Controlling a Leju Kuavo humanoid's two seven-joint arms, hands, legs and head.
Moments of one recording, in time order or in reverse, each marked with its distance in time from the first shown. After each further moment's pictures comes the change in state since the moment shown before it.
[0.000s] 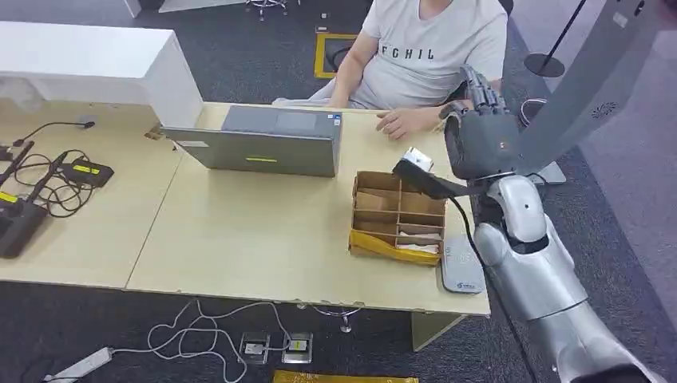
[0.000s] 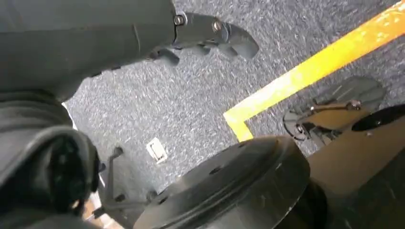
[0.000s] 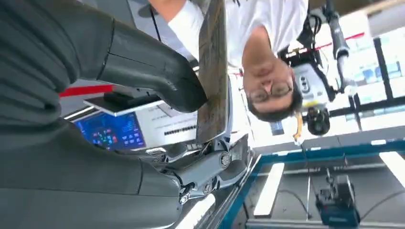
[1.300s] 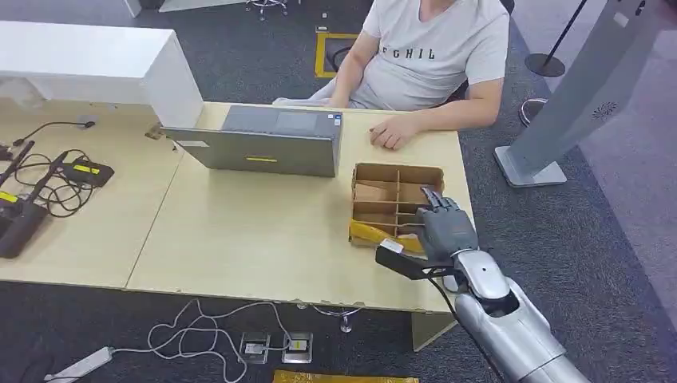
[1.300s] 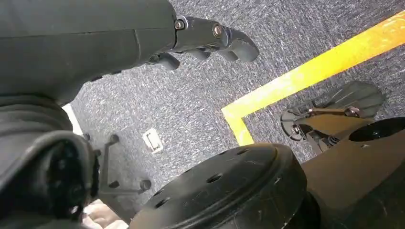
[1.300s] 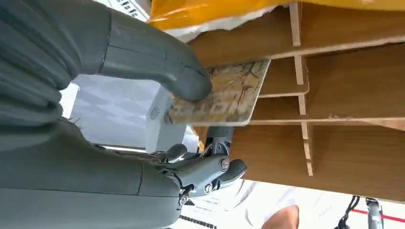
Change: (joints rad) left arm 0.009 0.002 0.026 0.000 0.055 0.012 -0.003; right arm 0.236 -0.030 0.134 0.086 -0.011 0.274 0.111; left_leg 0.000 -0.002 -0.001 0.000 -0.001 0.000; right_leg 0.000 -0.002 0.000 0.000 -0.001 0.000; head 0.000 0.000
